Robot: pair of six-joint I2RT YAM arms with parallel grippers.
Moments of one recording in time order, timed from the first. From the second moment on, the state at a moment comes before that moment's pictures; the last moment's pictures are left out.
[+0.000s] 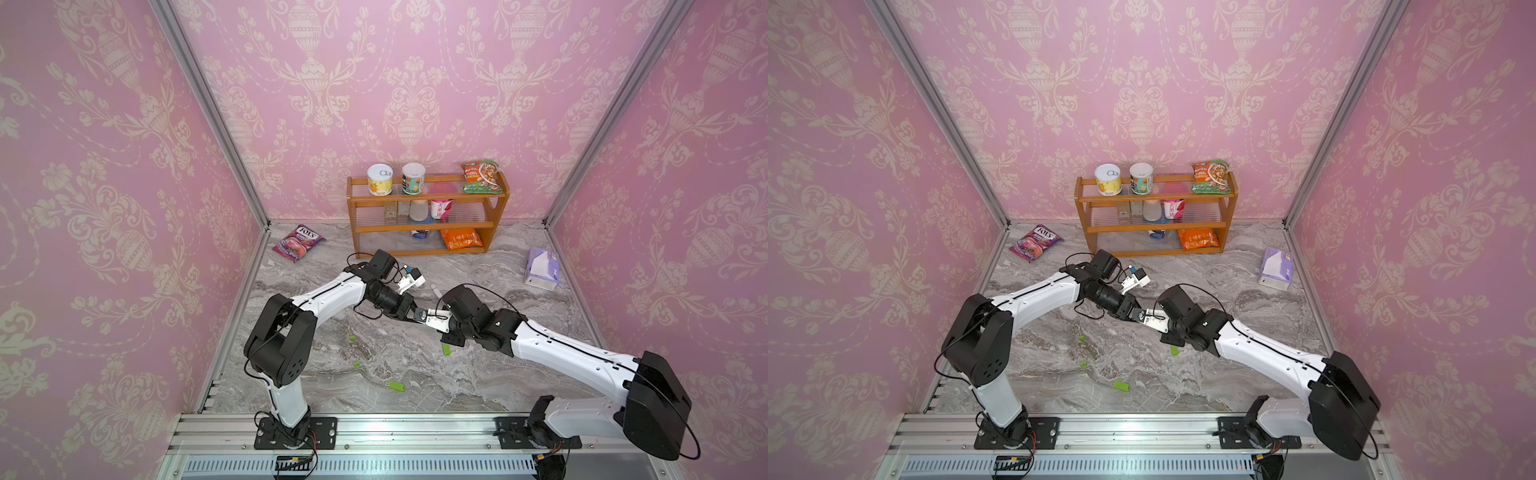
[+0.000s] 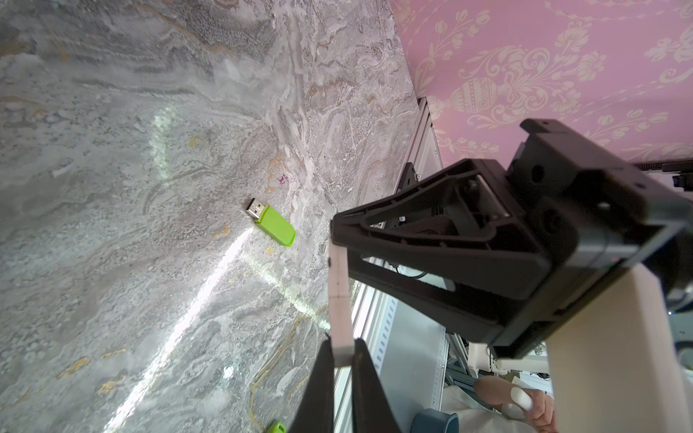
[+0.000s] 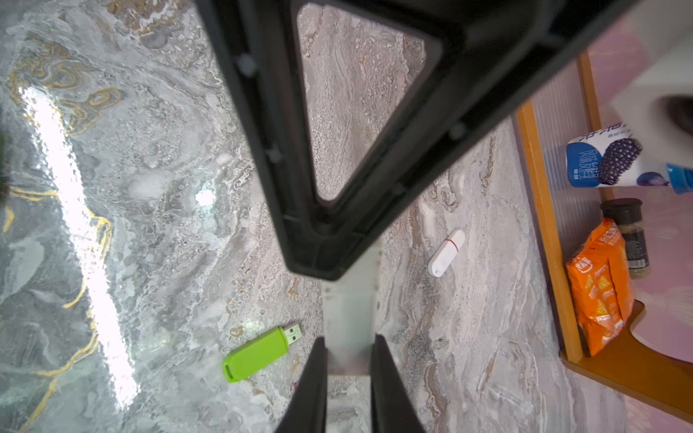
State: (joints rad) left arm -0.55 1.79 1.25 -0.63 0.99 -0.15; right arm 0.80 1.30 0.86 -0.44 0.11 -0.64
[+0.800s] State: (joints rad) left arm -0.56 1.80 1.27 -0.73 0.98 -0.13; right arm 0.81 1.28 0.81 -0.37 0.05 -0.60
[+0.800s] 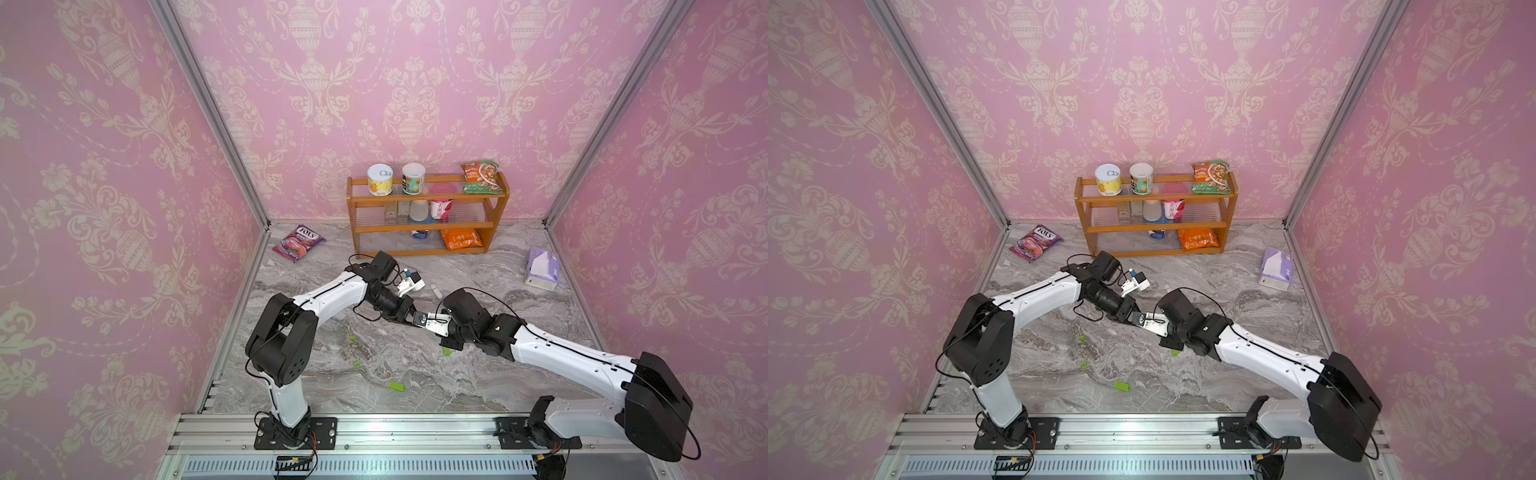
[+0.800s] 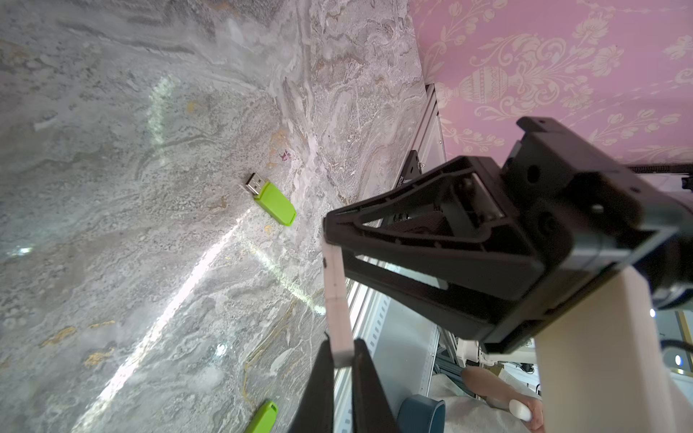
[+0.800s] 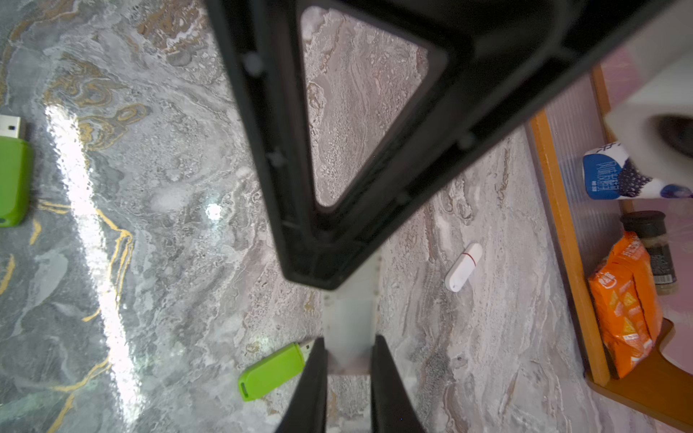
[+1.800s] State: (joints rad) left arm -0.61 1.87 1.33 -0.85 0.97 -0.06; right arm 0.78 1.30 0.86 -0.56 -0.07 -0.55
